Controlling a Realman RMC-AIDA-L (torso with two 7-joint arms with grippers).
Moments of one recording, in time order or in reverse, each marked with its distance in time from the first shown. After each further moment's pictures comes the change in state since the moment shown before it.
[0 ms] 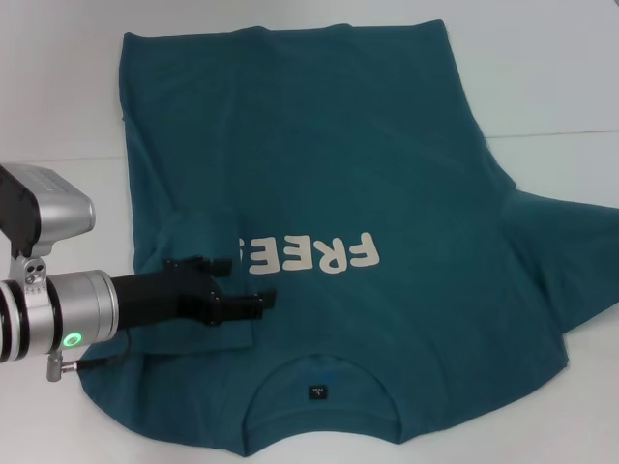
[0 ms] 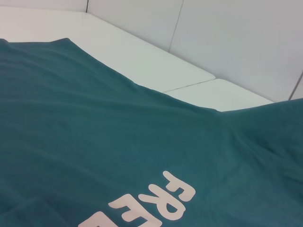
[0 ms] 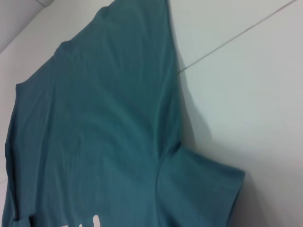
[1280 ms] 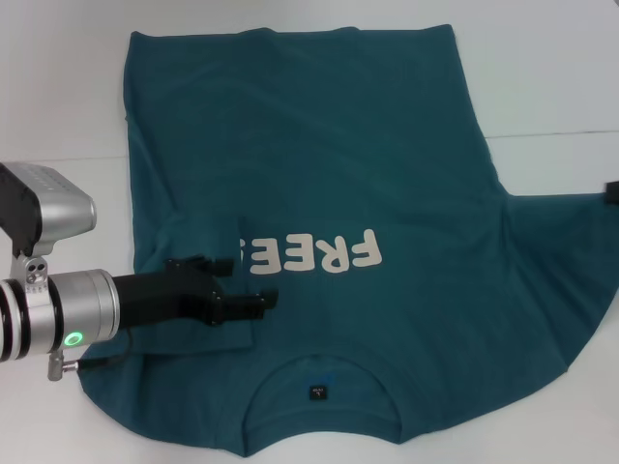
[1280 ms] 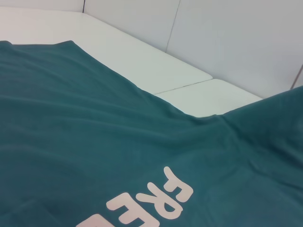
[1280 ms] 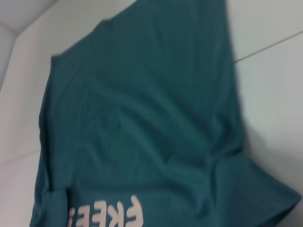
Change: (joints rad) left arm -0.002 0.000 0.000 0.000 0.000 0.005 0.000; right arm 0.106 0.011 -0.045 -0.083 -0.046 -0.123 0.061
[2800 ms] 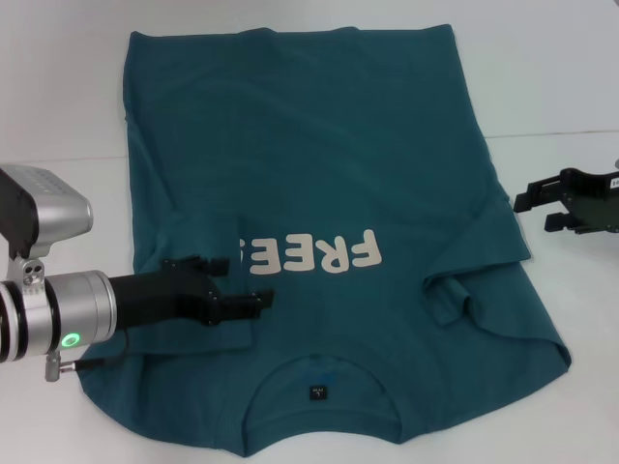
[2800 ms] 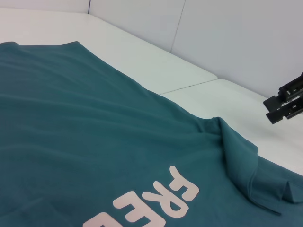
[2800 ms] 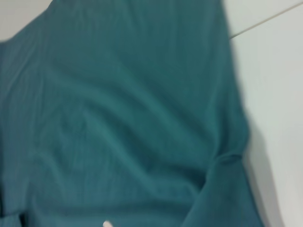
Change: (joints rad) left arm 0.005 0.000 -0.006 -0.001 0.000 -0.008 0.009; right arm 0.104 0.054 -0.121 0.258 -0.067 0.370 0.091
